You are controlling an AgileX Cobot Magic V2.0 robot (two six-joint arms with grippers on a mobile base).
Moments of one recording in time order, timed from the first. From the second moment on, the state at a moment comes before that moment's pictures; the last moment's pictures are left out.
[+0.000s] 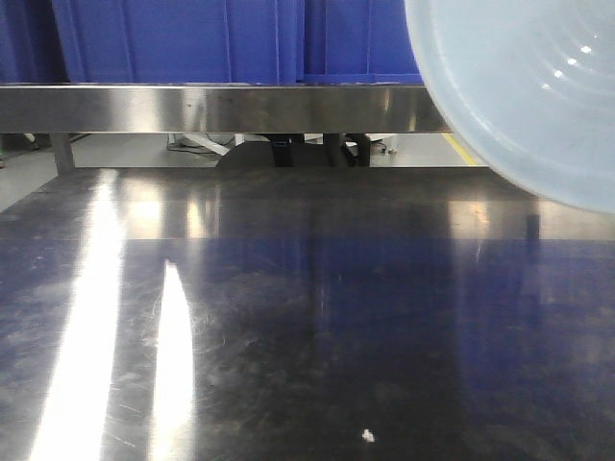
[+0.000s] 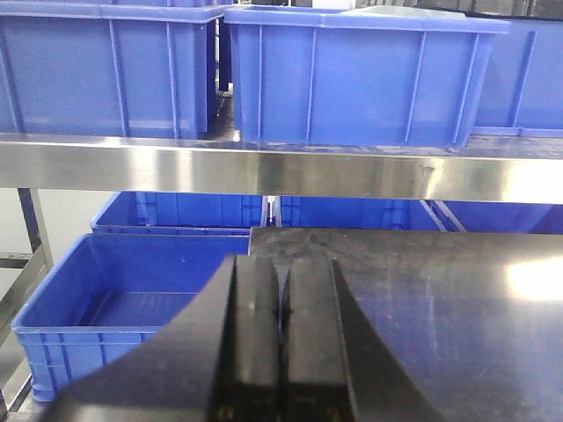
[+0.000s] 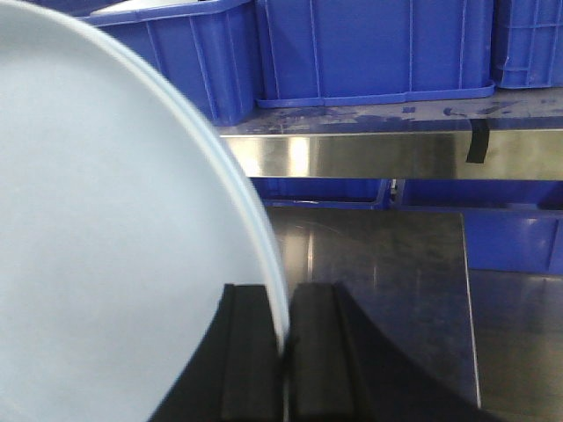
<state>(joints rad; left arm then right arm) -0.09 0.29 -0.21 -0.33 0.03 0.32 0.22 0.34 -0.28 0.16 0.09 0.02</state>
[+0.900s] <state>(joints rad) -0.09 0.29 -0.21 -0.33 0.03 0.32 0.22 0.34 -0.28 0.16 0.09 0.02</state>
